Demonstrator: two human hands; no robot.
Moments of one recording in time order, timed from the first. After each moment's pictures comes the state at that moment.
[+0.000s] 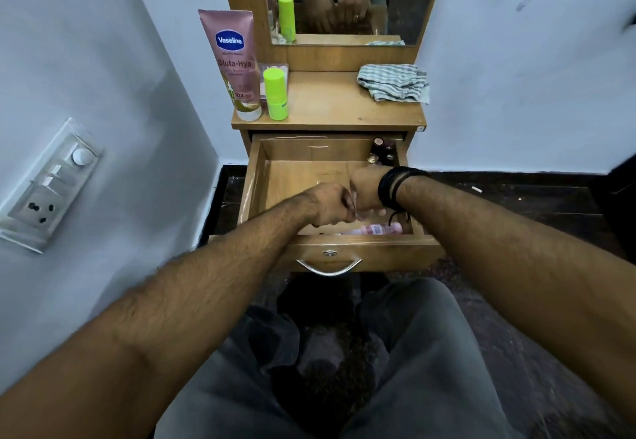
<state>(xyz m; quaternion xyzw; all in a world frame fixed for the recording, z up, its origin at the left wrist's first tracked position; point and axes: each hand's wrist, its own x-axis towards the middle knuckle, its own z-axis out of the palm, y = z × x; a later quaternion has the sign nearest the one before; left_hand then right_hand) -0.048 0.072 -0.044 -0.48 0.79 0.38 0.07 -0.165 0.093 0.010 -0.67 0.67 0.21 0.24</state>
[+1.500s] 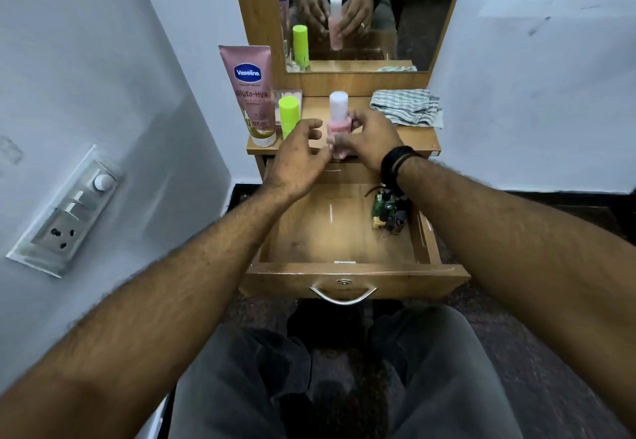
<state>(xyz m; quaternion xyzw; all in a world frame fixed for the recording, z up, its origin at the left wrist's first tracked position) -0.005 0.026 0.019 -0.51 0.72 0.31 -0.35 -0.162 0.026 0.034 -0.60 0.66 -0.37 0.26</state>
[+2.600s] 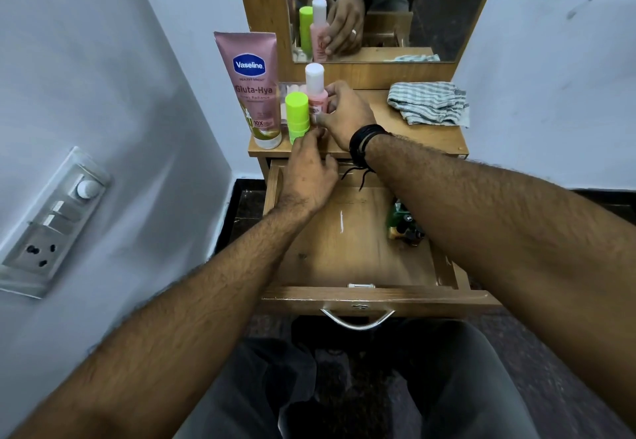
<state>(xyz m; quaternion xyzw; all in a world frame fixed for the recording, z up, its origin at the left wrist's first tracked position) -0.015 0.002 -0.016 -0.57 0.72 0.23 -0.32 -0.123 -0.069 0.009 -0.59 0.69 -0.34 0.22</state>
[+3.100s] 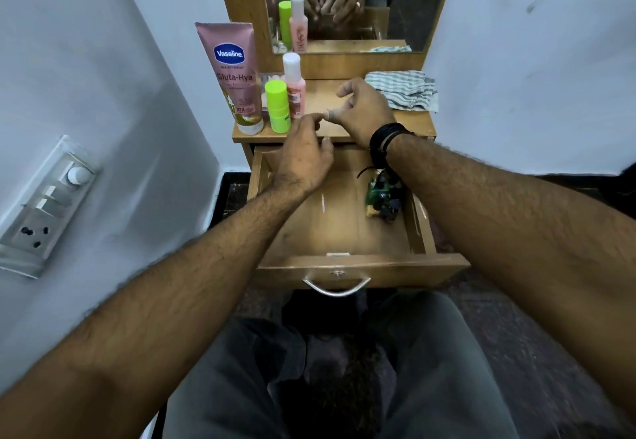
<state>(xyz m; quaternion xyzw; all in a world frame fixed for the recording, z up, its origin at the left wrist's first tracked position) -0.032 0.022 -0.004 -0.54 0.74 0.22 -0.33 -0.166 0.002 0.030 -0.57 0.71 -0.35 0.21</state>
